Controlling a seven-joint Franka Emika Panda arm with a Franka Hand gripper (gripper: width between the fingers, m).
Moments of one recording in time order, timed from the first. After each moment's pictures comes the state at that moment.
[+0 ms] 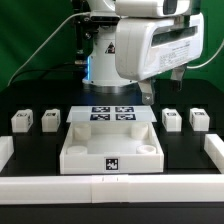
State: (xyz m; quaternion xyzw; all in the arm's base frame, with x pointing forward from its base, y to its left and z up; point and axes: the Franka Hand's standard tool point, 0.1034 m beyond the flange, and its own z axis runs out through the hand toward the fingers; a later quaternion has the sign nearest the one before) arm 0.567 0.055 0.116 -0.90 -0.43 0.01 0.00
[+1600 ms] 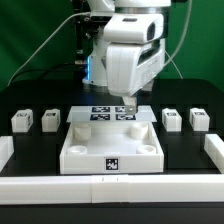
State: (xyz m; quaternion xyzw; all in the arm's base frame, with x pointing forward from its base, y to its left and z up) arm 0.497 0.025 0.078 -0.84 -0.55 0.01 0.01
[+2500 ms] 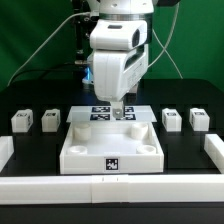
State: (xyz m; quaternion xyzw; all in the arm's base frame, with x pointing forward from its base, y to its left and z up) arm 0.478 0.002 0.068 -0.80 -0.60 0.01 0.01
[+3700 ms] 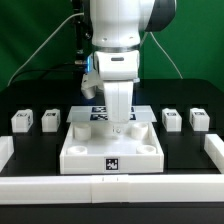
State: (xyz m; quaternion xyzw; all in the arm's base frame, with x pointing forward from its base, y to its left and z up) arm 0.429 -0.007 0.018 -0.72 -0.70 0.02 0.03
